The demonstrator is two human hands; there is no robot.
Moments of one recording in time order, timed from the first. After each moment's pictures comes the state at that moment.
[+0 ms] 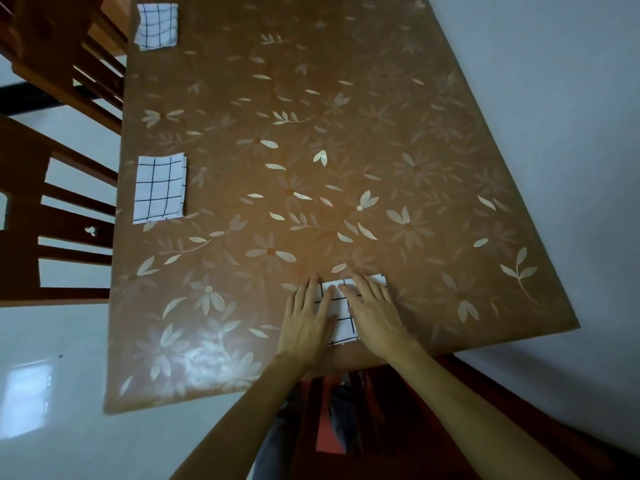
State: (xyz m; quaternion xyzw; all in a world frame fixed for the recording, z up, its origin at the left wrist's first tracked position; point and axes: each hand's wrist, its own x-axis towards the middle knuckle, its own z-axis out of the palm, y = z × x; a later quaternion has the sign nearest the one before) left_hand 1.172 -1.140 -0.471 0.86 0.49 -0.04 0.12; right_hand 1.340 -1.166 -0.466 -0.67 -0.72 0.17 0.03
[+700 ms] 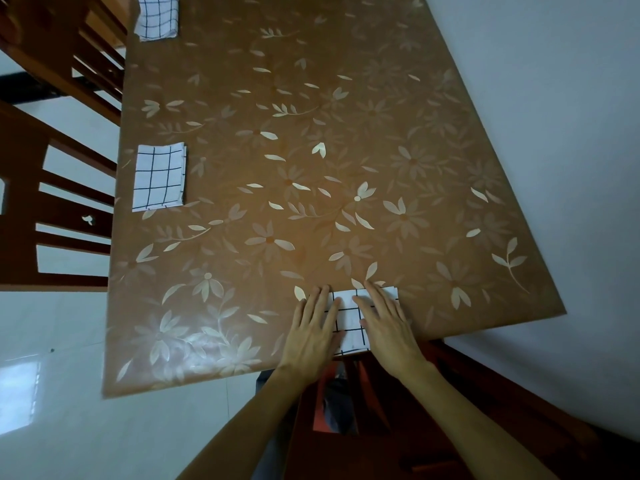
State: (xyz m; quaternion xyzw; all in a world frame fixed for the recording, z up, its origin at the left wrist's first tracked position) left_hand 1.165 -1.187 -0.470 0.88 0.45 -0.05 0.12; right_hand 1.350 -1.227 -0.472 -0.70 -0.70 0.14 0.06
